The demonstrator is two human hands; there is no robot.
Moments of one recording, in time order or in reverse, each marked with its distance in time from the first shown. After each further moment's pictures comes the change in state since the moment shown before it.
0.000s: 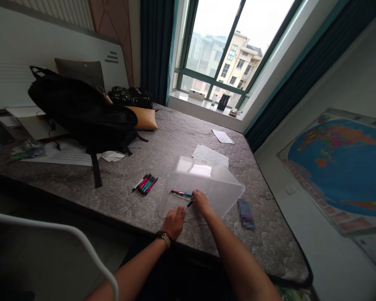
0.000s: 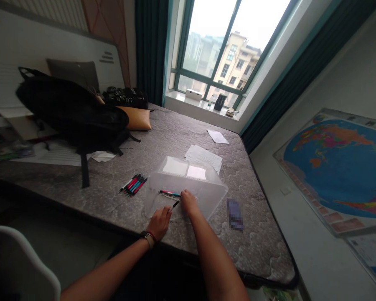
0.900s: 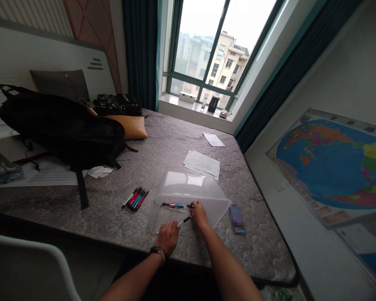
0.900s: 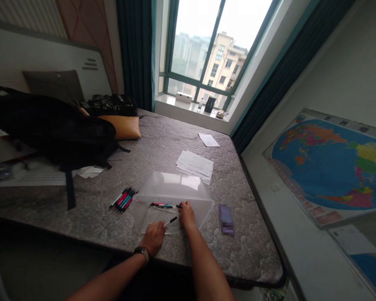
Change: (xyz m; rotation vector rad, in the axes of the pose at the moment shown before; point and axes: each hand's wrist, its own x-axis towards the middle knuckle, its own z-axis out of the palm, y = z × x) left_hand 0.008 0.010 -0.001 0.153 -0.123 0.028; right_hand -0.015 0.029 0.001 0.193 0.135 0.196
